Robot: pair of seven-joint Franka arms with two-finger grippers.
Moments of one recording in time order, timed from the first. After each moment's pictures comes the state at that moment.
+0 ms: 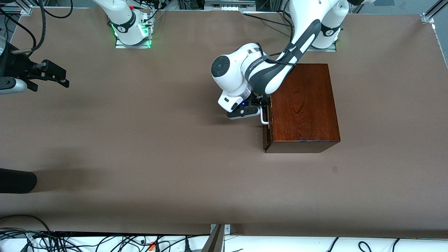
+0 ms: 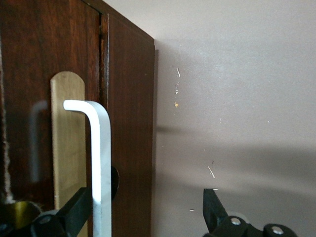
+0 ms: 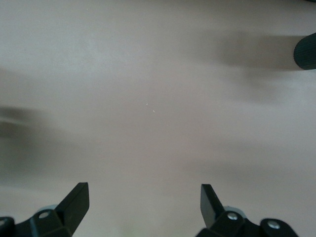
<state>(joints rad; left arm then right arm) -0.48 0.65 -0.39 -1.53 0.50 1.79 -1.08 0.11 0.06 -0.07 -1.49 0.04 1.53 -0.08</state>
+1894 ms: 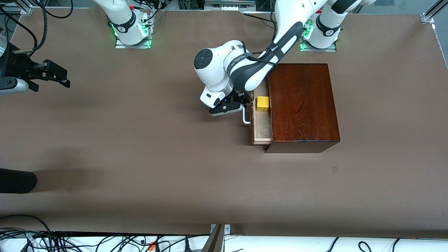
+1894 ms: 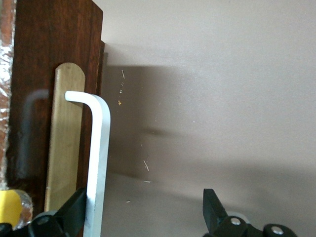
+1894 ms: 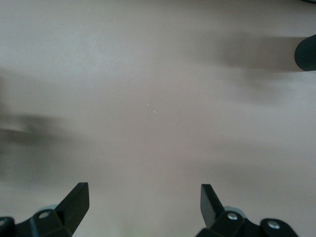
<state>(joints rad) -0.58 0.76 -0.38 -1.35 0.50 1.81 -1.19 0.11 0.06 -0.06 -1.49 0.04 1.54 -0.08</state>
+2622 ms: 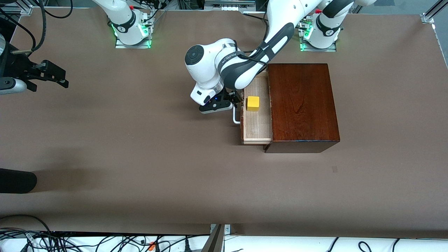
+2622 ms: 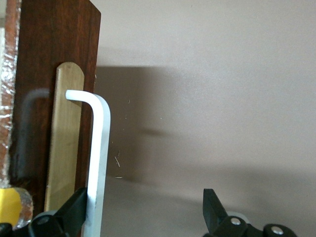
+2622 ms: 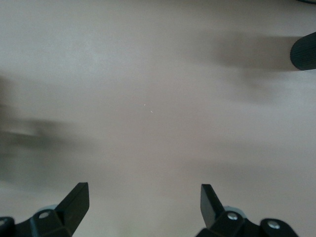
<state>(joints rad) -0.64 0.82 -0.38 -1.23 0.50 1.81 -1.20 0.11 0.06 -0.07 -1.49 0.03 1.54 -0.08</state>
